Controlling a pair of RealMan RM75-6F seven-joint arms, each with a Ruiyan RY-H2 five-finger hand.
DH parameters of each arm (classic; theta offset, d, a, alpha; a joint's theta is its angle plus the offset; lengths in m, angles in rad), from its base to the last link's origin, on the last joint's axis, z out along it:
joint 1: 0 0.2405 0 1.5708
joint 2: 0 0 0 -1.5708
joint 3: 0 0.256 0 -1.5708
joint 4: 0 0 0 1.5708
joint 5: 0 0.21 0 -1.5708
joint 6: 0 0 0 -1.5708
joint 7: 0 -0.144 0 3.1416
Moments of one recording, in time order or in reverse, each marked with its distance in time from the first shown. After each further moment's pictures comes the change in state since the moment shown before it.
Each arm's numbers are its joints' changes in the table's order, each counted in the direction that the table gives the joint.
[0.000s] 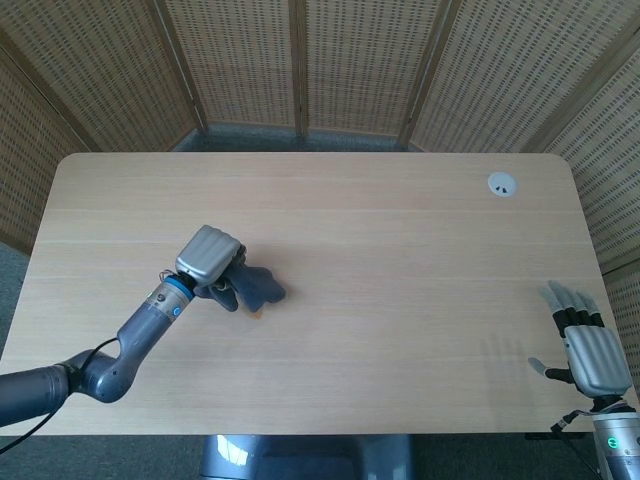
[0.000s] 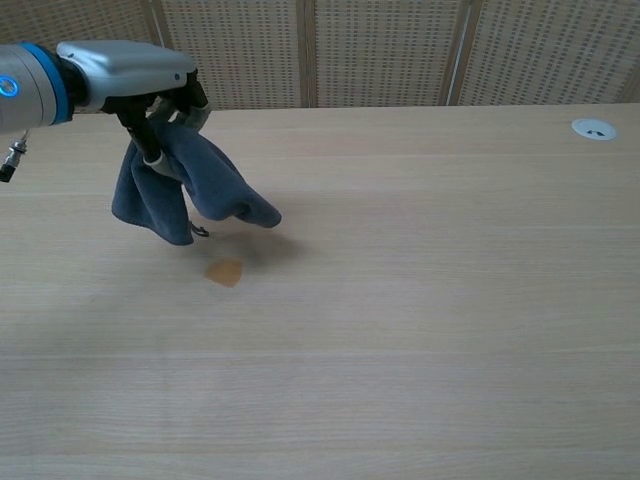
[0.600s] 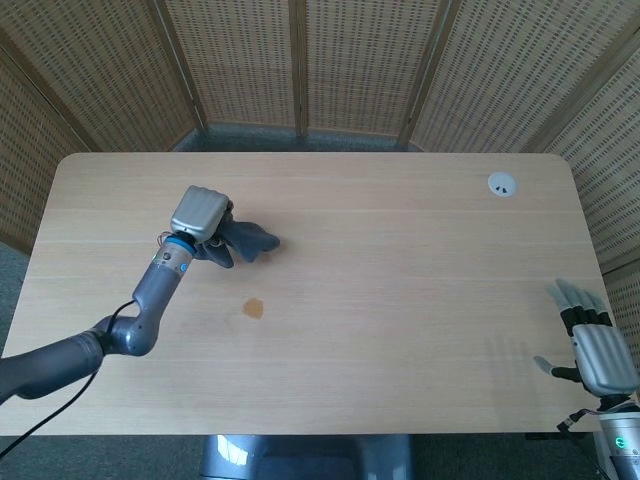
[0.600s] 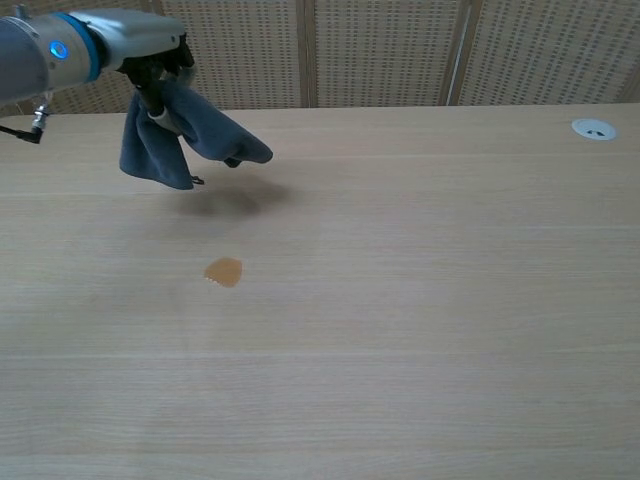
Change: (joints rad) left arm -0.065 0.107 -0.107 0.316 -0.153 -0.062 -0.030; right arm -0.004 -0.009 0.004 0.014 0.002 0.002 -0.032
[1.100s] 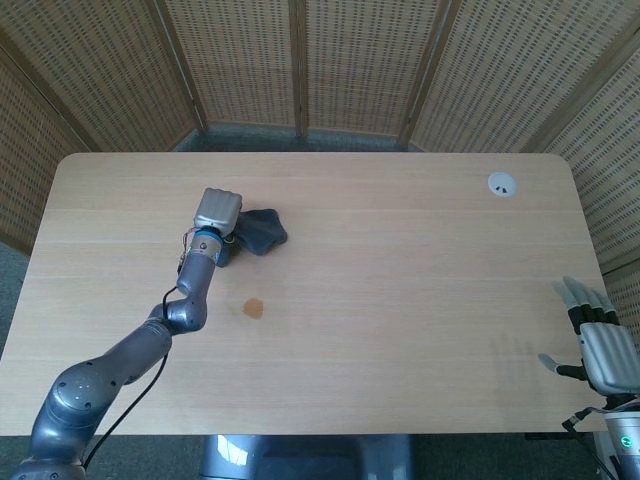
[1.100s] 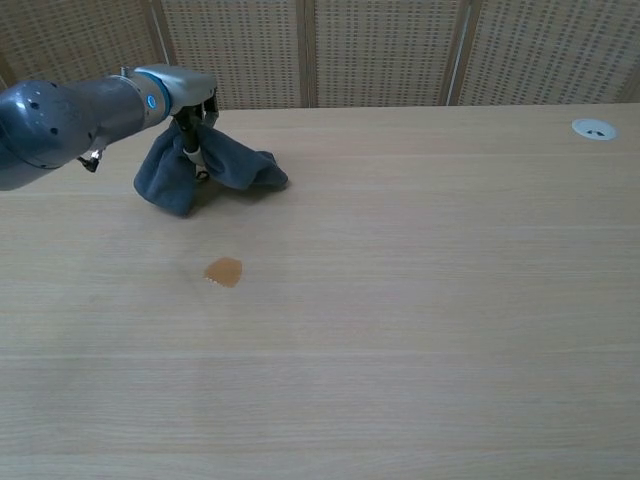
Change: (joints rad) left arm -0.185 0.407 -0.053 0.657 -0.217 -0.208 -0.140; right arm -0.003 -0.009 0.009 0.008 0.012 0.002 -0.033
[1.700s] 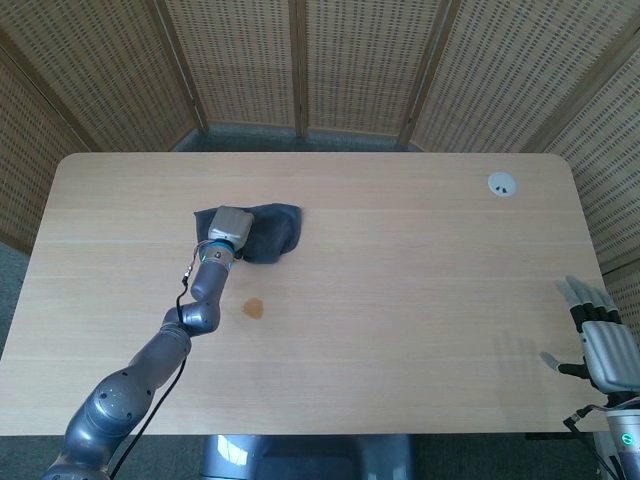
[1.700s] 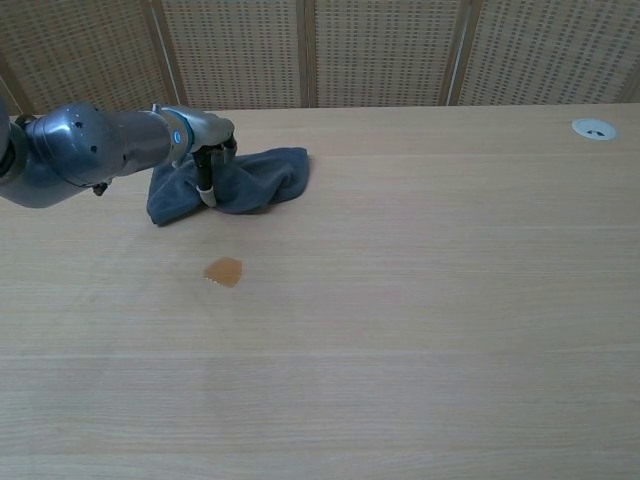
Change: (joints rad) left arm -0.076 0.171 0.049 0.288 -0.117 -0.198 -0.070; right arm 0.002 0.003 0.007 0.012 0.015 -0.008 -0.011
